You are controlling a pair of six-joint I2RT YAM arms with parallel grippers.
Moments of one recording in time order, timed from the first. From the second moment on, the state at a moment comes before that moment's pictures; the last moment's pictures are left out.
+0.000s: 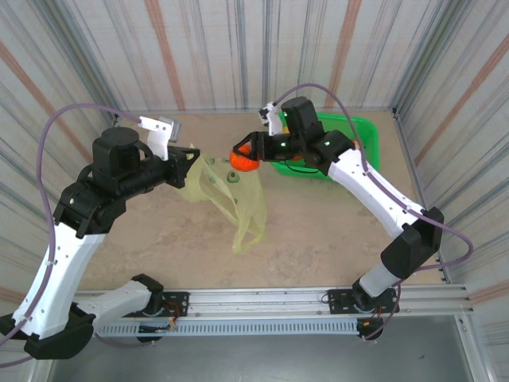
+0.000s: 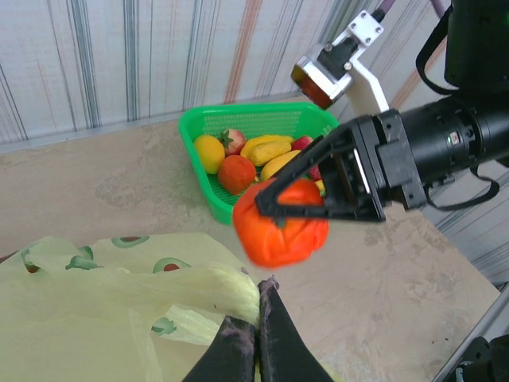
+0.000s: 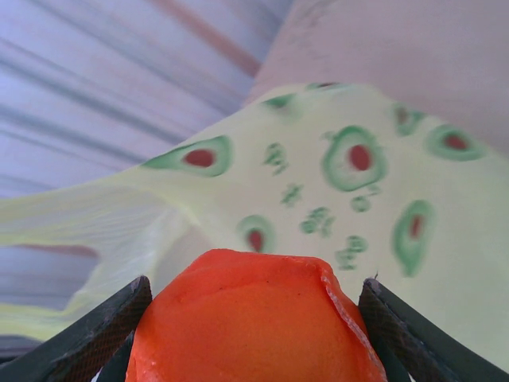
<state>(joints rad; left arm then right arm) -0.51 1.02 1.52 -0.90 0.19 -0.21 0.65 1.58 1.60 -0.56 -0.52 0.60</state>
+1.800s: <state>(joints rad) -0.51 0.98 1.47 -0.87 0.19 -0.23 0.84 1.73 1.53 -0.56 -0.04 0.46</state>
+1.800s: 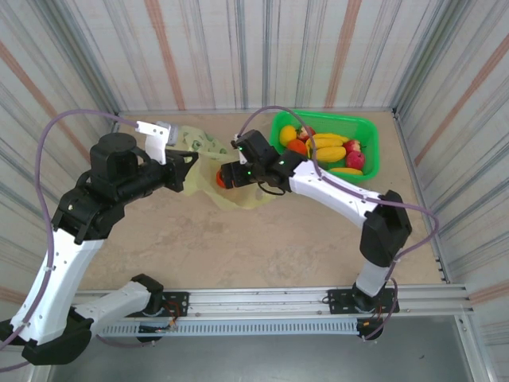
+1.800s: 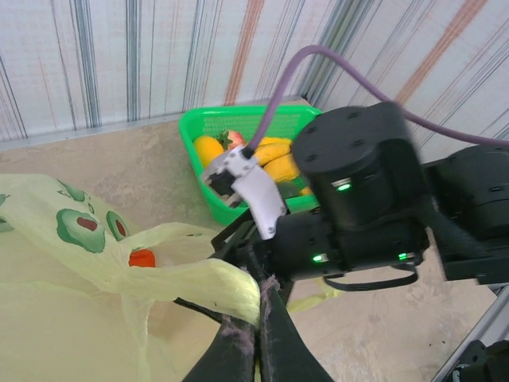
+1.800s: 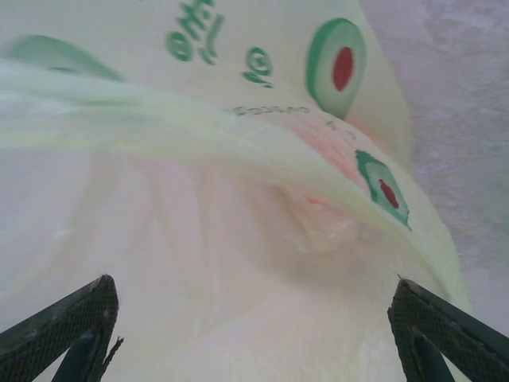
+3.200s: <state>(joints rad) -0.51 1.05 1.51 -0.87 0.24 -0.26 0.34 2.35 2.11 -0.90 0.12 0.28</state>
